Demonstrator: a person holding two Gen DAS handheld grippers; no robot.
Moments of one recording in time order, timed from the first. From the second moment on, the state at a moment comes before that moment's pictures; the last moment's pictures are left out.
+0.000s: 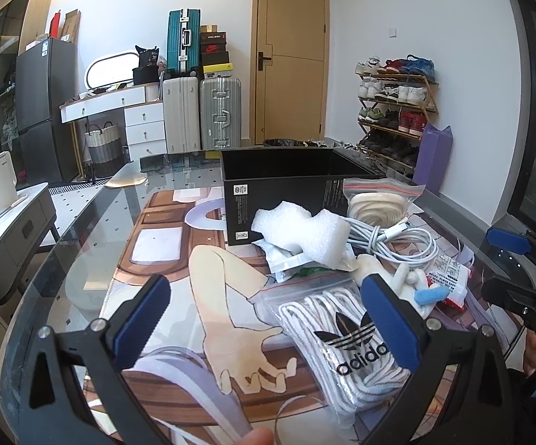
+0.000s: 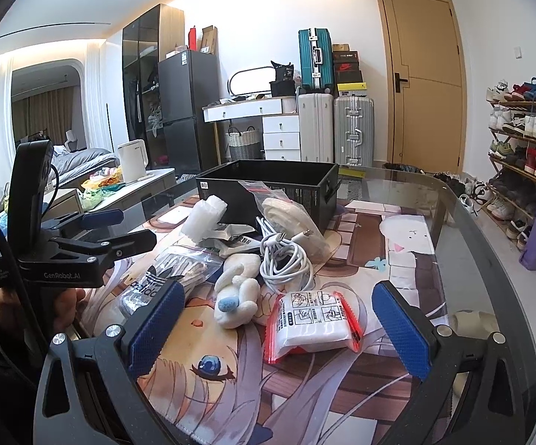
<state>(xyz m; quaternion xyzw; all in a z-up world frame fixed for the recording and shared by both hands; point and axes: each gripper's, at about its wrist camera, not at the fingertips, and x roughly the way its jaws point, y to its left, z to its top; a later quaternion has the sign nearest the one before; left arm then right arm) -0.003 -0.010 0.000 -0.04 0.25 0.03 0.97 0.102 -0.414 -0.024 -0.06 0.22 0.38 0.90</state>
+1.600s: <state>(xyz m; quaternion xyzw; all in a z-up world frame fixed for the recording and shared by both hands) -0.007 -0.014 -0.001 -0.02 0.25 0.03 0.97 0.124 -0.413 -0.038 -0.09 0.28 0.32 0.90</state>
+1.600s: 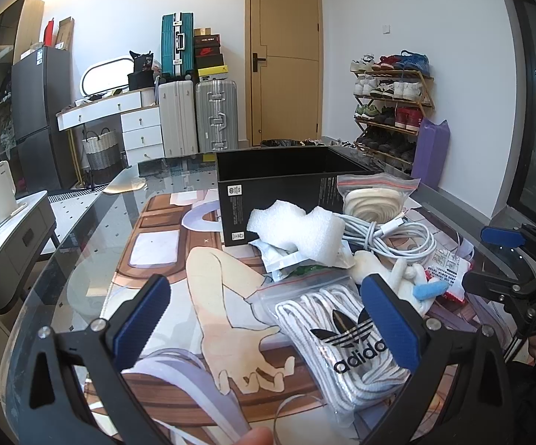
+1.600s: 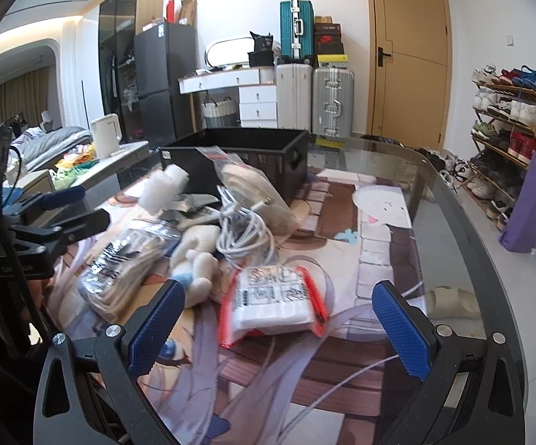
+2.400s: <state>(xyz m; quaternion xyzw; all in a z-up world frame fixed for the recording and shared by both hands) -0.007 -0.015 -0.002 -0.02 0.25 0.03 0.97 0.155 -0.404 -0.055 -0.13 0.35 0.28 0.89</state>
